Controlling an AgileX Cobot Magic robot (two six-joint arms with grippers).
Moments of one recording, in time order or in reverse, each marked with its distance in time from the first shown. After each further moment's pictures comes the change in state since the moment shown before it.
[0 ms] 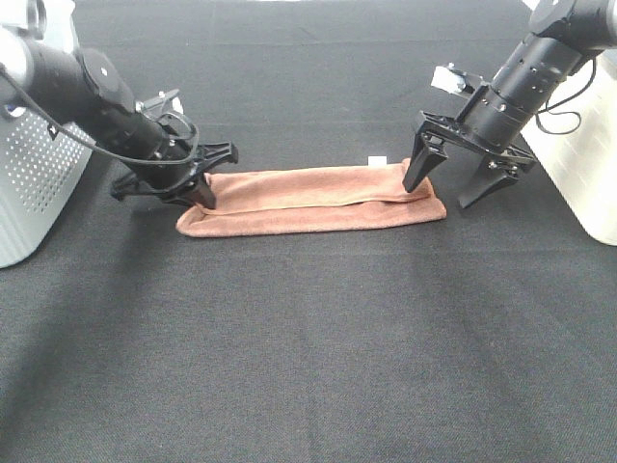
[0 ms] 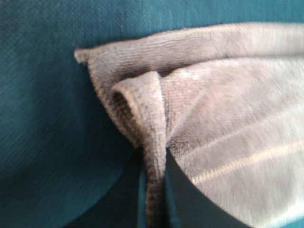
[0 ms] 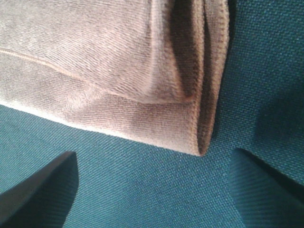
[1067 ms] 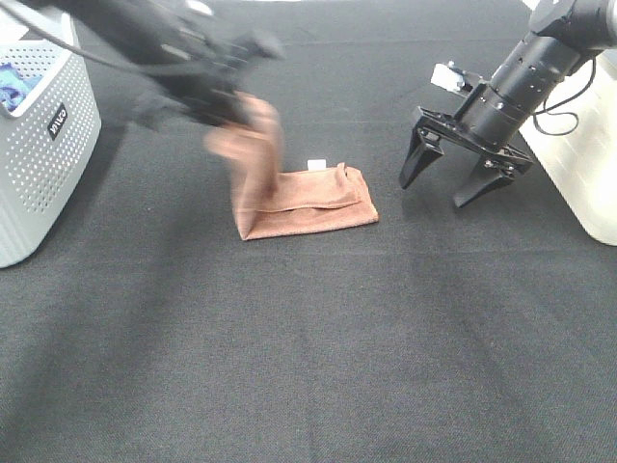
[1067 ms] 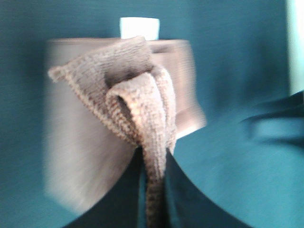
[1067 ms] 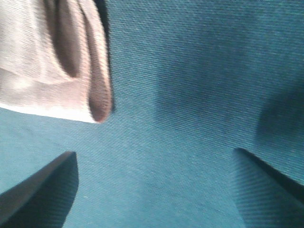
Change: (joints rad) left arm -0.133 -0.153 -0.104 -0.094 0.104 -0.163; right arm 0.000 0.000 0.000 0.043 0.000 0.020
